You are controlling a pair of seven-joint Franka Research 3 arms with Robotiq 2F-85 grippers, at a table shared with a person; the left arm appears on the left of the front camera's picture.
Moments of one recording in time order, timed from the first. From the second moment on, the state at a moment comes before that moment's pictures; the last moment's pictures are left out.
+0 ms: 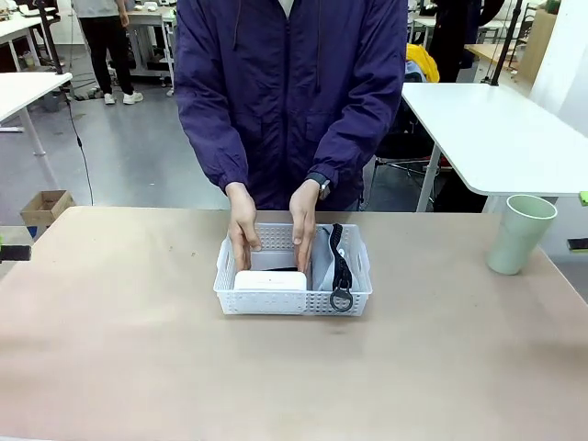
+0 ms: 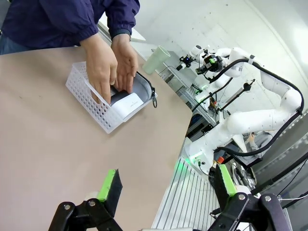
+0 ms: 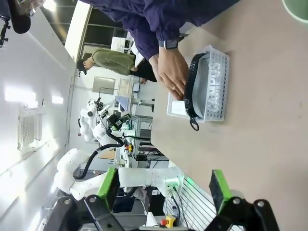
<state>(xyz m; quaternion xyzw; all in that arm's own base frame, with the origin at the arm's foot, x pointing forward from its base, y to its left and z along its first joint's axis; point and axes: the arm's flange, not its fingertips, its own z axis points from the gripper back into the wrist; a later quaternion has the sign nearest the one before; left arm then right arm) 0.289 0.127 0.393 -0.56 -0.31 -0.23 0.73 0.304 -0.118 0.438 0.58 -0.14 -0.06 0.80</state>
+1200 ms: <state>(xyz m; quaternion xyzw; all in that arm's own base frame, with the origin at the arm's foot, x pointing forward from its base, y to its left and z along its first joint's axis) 0.289 0.127 0.393 -0.56 -0.31 -0.23 0.73 0.305 -0.117 0.438 0.58 -0.15 -0.05 0.80</state>
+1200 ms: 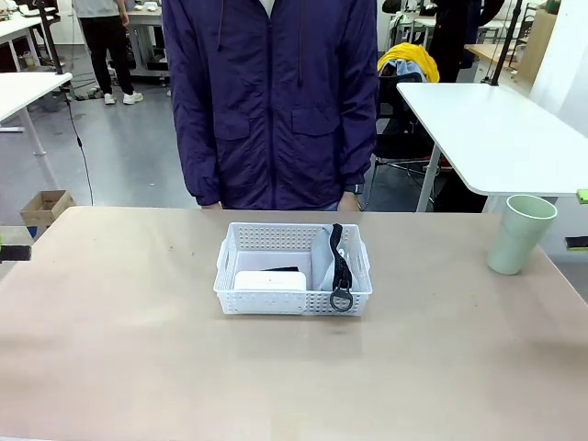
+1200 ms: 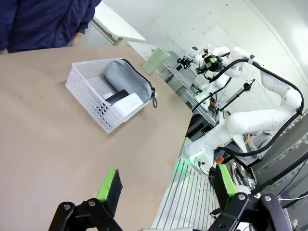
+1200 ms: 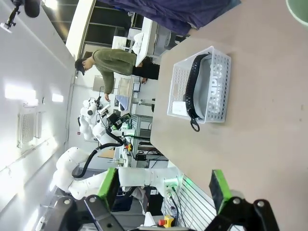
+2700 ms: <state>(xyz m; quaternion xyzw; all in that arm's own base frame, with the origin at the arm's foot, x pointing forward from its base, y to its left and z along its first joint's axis) 0.289 0.127 0.393 -0.56 -0.31 -0.23 0.73 0.302 -0.256 0.377 0.13 -0.47 0.18 0.85</state>
